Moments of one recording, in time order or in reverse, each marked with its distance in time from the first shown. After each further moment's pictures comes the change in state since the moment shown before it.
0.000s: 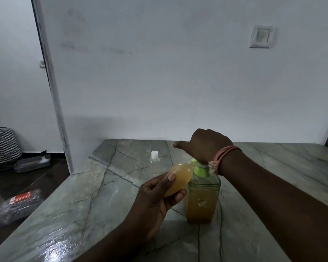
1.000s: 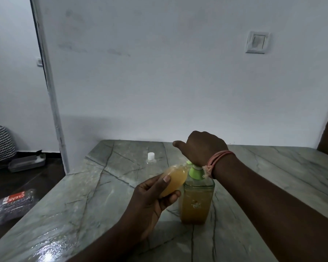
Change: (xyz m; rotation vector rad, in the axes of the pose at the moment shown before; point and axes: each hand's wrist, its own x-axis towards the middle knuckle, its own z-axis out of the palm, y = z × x) left_hand -0.004 0.004 0.004 -0.007 0.040 -0.007; right_hand -0.007 -0.001 -0.001 -0.056 0.082 -0.019
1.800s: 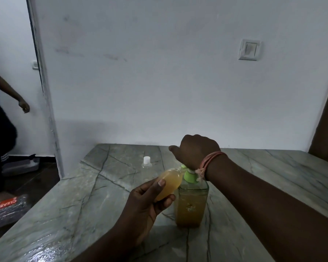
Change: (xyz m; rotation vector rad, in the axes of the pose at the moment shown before) left_hand -0.002 0.000 0.001 -0.023 -0.004 0.010; right_hand -0.001 -0.006 -0.007 -0.088 -0.011 -0.041
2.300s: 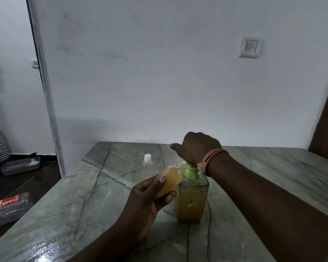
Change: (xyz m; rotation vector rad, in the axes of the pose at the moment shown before) left_hand -0.003 0.000 0.002 0.019 0.022 0.001; right_hand -0.001 0.002 -0.002 0.033 -0.017 0.053
